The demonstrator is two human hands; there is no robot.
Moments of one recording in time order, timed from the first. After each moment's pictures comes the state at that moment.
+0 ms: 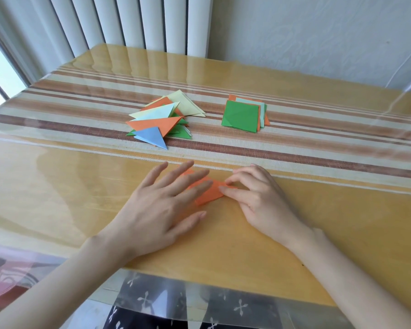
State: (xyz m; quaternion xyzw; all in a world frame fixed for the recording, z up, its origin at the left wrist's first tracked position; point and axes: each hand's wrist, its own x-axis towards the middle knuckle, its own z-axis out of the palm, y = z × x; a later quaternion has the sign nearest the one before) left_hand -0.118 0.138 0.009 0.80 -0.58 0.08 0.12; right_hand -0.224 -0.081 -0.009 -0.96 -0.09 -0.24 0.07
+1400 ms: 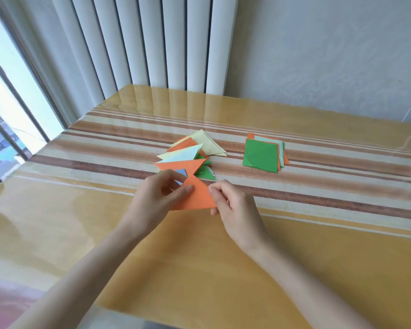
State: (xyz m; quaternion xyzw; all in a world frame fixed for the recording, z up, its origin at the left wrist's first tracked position) left_hand -0.039 0.134 0.033 0.78 -0.27 -0.12 0.55; right_hand -0.140 -0.014 0.023 -0.87 0.06 -0.25 0.41
